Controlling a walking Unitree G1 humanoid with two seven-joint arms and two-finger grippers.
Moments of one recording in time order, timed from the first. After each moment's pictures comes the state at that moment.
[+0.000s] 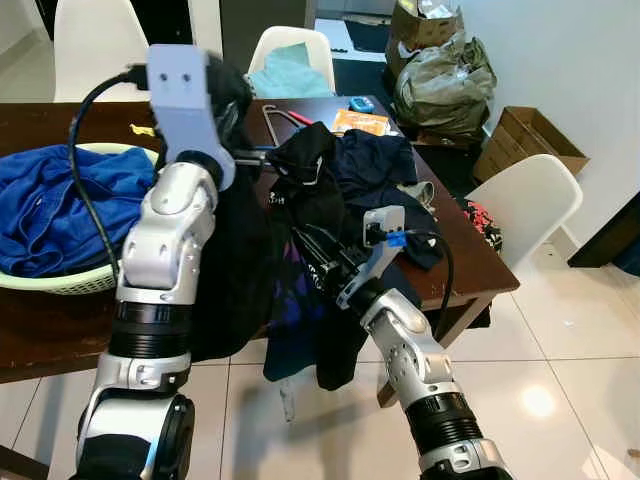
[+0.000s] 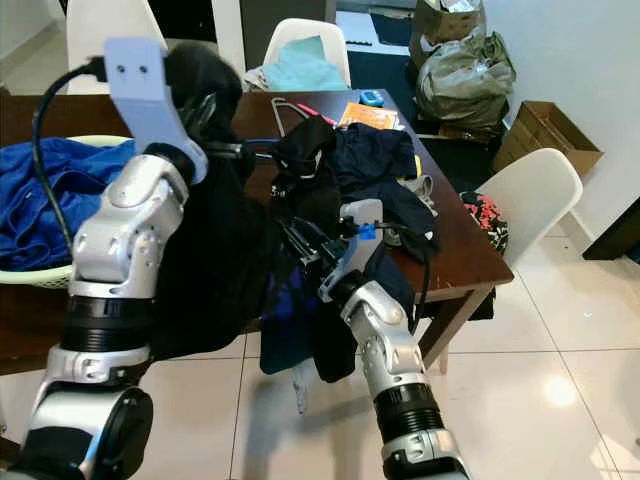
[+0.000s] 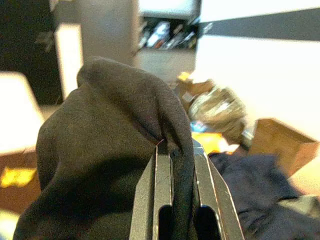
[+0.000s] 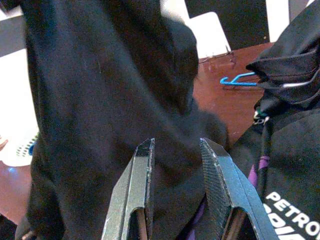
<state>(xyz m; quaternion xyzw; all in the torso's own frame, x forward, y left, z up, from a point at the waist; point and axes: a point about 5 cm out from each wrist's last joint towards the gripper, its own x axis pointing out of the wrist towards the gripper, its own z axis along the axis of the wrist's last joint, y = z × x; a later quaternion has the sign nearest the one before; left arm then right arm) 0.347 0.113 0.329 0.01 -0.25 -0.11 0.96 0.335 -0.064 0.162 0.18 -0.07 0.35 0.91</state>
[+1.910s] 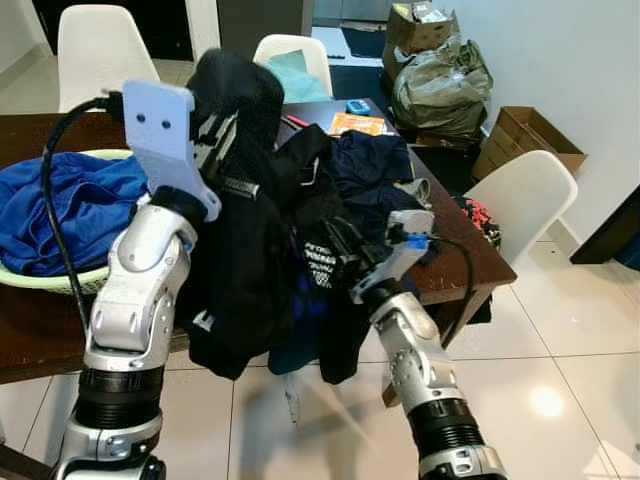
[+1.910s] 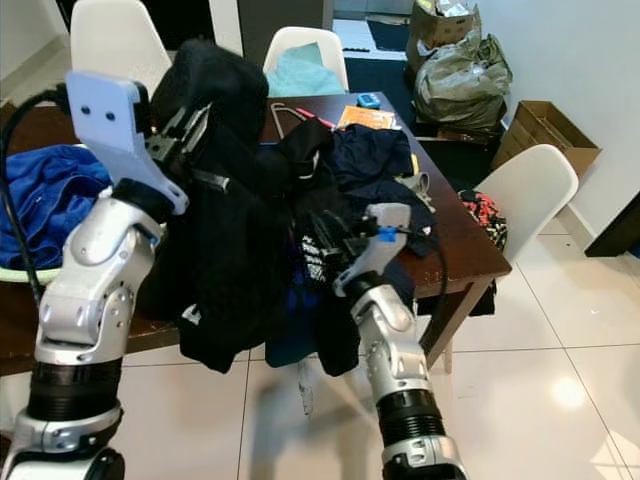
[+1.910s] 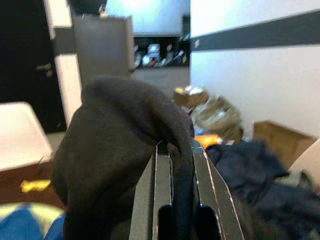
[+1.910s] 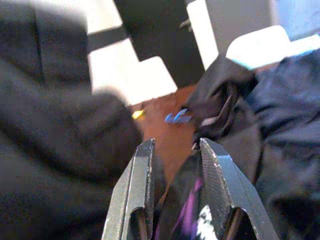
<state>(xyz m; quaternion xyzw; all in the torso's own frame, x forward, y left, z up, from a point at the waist) 0.312 0.156 0.282 0.03 -0.26 -0.07 0.96 0.343 -0.092 0.173 0.20 -0.14 0.22 0.95</state>
